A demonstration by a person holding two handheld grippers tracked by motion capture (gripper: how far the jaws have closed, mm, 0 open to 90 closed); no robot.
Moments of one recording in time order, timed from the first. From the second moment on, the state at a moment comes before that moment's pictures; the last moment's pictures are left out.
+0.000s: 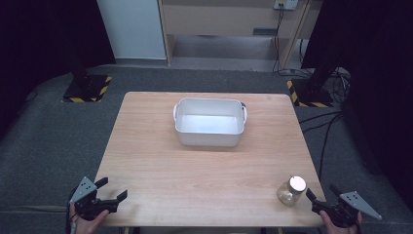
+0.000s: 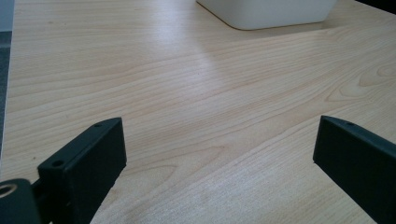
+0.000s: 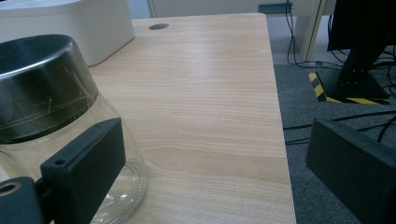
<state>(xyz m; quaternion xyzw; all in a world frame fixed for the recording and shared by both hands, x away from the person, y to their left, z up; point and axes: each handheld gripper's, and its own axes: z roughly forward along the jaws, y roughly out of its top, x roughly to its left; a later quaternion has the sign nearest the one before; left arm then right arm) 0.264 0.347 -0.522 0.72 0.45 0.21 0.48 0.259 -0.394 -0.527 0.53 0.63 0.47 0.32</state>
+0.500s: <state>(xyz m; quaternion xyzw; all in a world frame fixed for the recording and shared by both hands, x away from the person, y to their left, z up) 0.264 0.347 -0.523 0.72 0.45 0.21 0.49 0.260 -0.394 -0.528 0.54 0.62 0.47 0.32</state>
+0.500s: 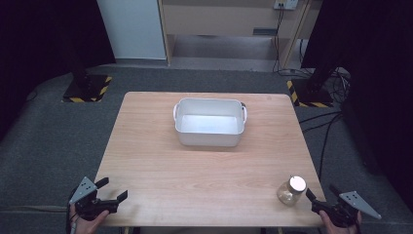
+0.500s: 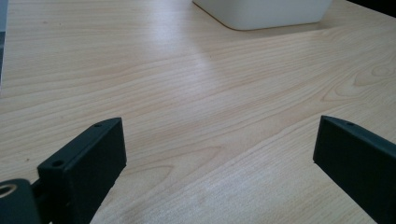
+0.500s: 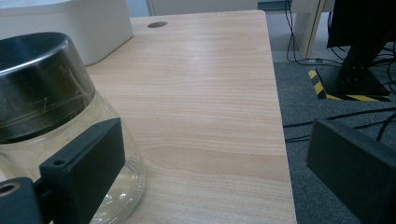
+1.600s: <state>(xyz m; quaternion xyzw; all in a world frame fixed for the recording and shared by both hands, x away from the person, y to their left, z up) 0.264 0.346 -0.524 0.72 0.45 0.20 0.48 0.262 -0.393 -0.505 0.54 0.61 0.47 0.33</state>
